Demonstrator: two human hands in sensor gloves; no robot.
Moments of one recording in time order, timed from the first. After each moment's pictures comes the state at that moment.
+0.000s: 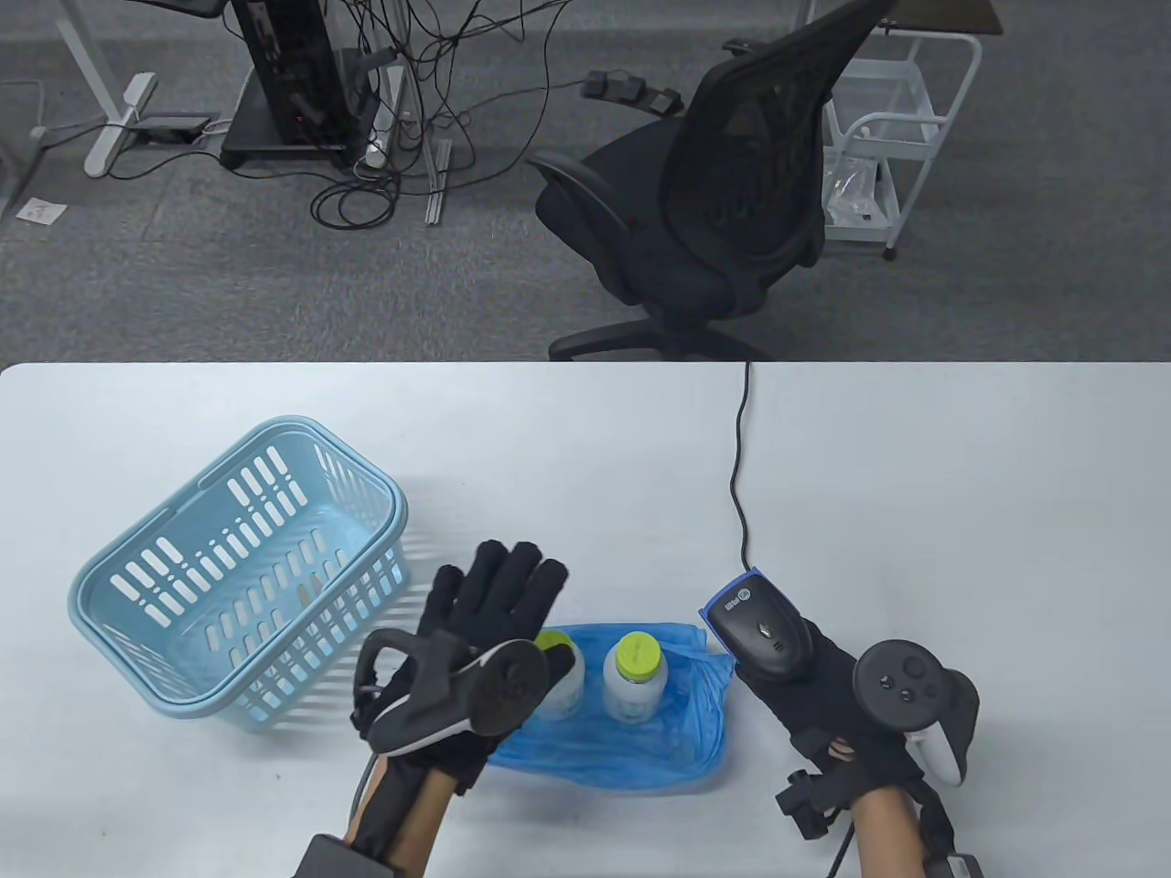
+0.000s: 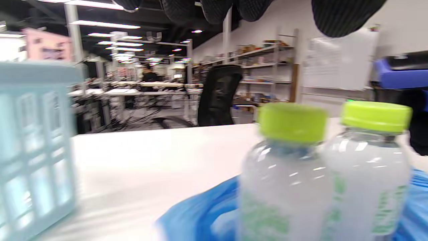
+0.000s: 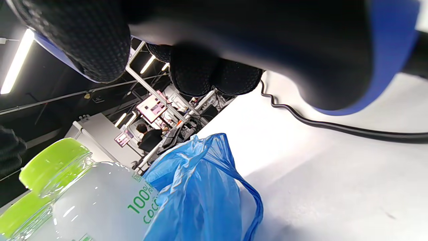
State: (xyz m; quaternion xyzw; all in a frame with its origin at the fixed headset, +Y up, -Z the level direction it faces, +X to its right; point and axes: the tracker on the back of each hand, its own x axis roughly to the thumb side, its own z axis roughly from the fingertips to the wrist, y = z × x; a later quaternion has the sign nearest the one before) left_hand -0.155 -0.629 -0.228 0.01 -0.18 0.03 0.98; right_hand 0.214 -0.722 -0.234 0.06 -0.01 0.91 0.40
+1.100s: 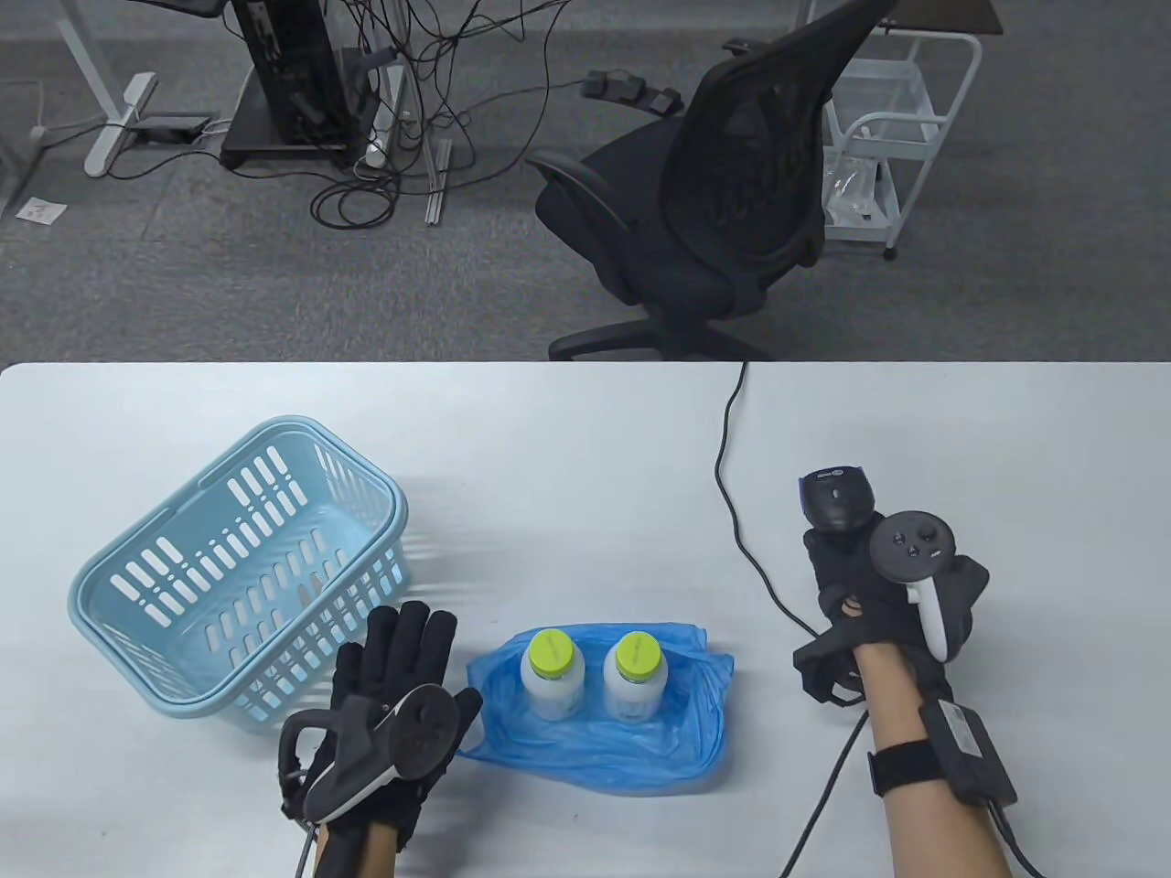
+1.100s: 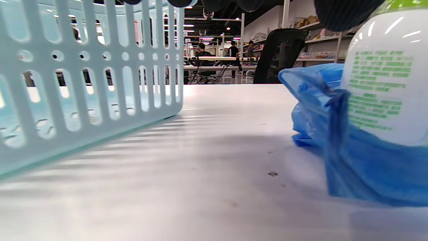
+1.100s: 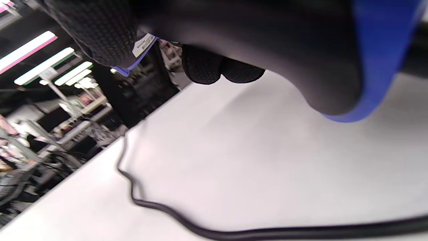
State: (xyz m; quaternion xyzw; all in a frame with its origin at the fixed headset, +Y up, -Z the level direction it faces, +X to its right) left_hand -0.204 -0.699 -0.206 -0.03 -0.07 -0.01 1.00; right_hand 0.268 -0.724 -0.348 -0.24 0.02 0.92 0.29
